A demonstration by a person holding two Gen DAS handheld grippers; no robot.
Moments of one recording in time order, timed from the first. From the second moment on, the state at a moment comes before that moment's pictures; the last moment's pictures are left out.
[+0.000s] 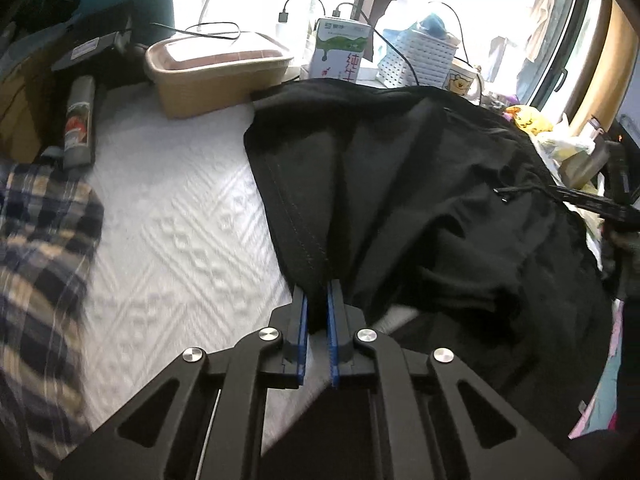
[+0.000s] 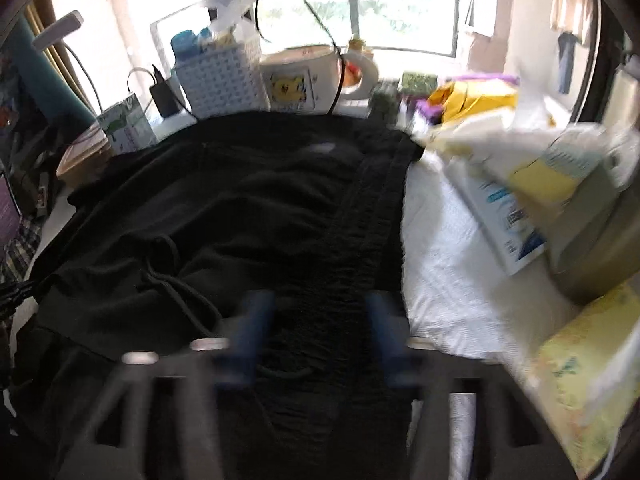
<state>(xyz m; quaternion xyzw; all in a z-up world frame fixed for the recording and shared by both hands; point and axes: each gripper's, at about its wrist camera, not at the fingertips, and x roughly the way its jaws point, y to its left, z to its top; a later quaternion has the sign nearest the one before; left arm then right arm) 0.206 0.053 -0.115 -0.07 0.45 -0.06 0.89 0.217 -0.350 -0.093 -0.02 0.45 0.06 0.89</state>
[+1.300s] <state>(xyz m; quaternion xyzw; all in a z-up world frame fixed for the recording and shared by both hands) 0.396 0.042 -0.122 0.10 0.42 0.01 0.90 0.328 -0.349 -0.079 -0.11 0.44 0.03 0.89</state>
